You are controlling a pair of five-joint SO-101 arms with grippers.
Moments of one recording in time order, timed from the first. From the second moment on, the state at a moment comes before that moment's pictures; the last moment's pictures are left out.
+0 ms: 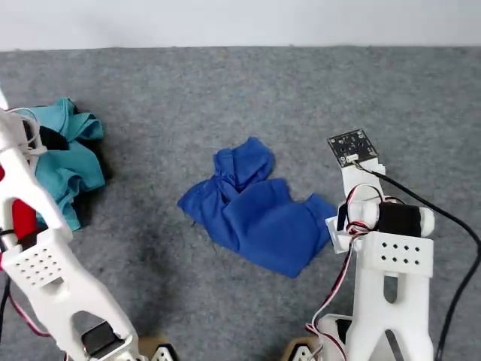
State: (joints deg) left arm -35.7 39.3 -53.7 99.5 -7.8; right arm 4.9 -40.7 38.6 83.4 22.8
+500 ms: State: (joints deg) left arm -8.9 19.6 -33.6 99.4 -0.3; right arm 4.9 -40.7 47.4 75.9 22.8
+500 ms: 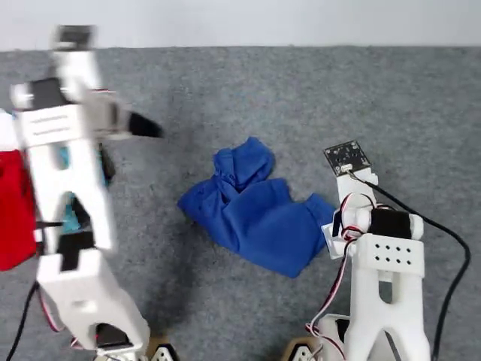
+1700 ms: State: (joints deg) left arm -13.8 34.5 -25.1 99.3 15.1; right arm -30.2 29.8 -37.5 92.7 15.7
